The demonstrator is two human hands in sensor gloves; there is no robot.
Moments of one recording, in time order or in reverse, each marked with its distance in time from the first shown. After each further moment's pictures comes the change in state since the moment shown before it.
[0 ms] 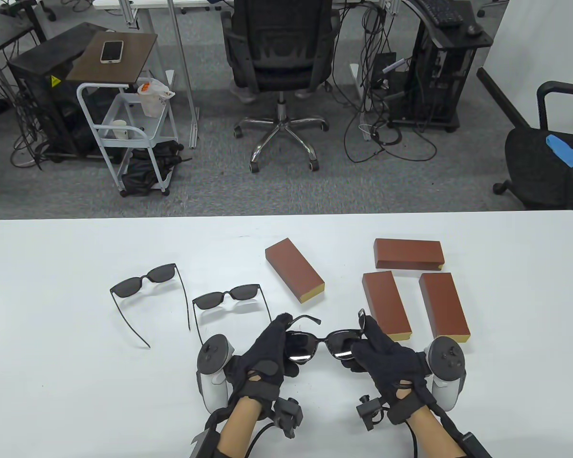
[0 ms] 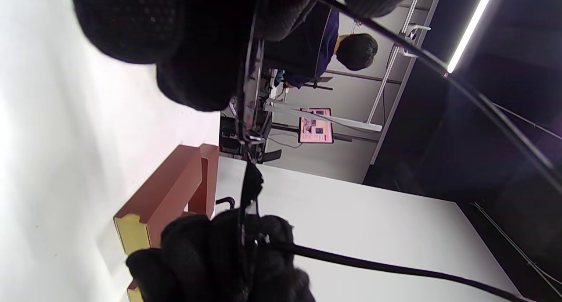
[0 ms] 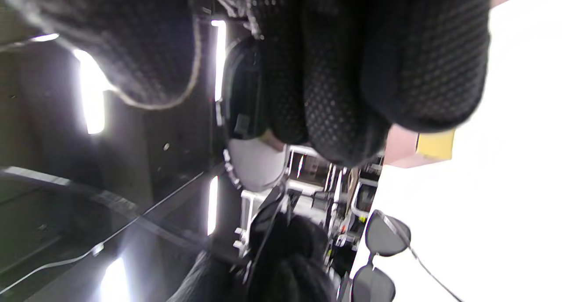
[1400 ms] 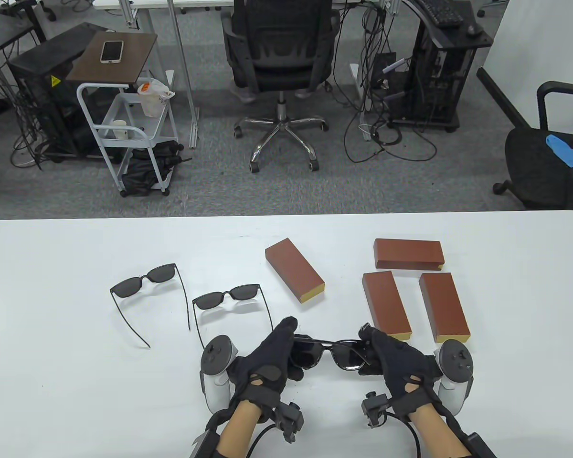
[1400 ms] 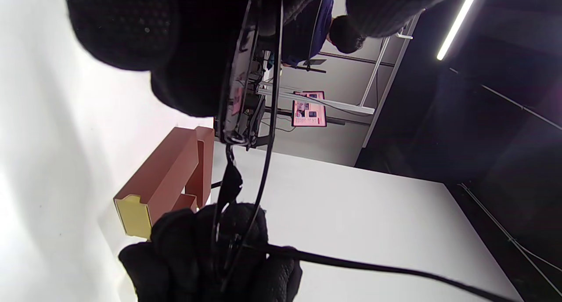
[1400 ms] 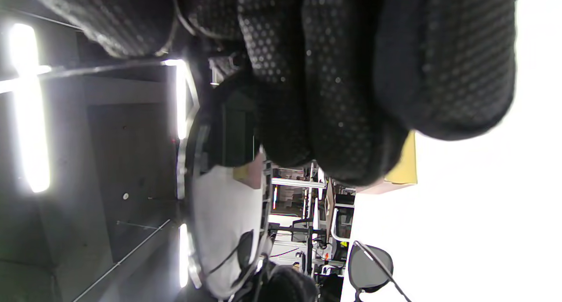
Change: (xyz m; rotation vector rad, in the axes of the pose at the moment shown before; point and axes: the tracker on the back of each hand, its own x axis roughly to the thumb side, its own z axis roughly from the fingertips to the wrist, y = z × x) left_hand -0.004 -0.007 -0.002 -0.095 -0.032 -0.002; right_hand -0.012 -0.016 0.007 -0.153 0.155 -0.064
